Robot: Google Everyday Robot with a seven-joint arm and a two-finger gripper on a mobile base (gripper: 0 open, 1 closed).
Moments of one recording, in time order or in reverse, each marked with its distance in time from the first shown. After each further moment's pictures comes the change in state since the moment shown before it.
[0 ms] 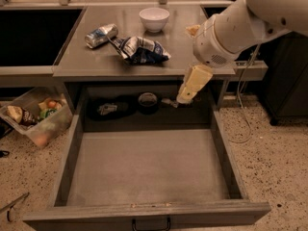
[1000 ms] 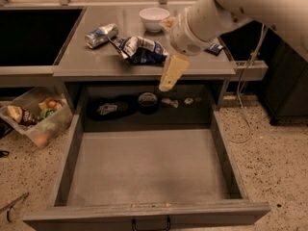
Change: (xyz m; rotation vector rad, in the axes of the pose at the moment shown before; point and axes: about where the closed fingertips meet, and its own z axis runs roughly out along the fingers) arm -0.033 -0.035 0.043 -0.019 -0.050 -0.102
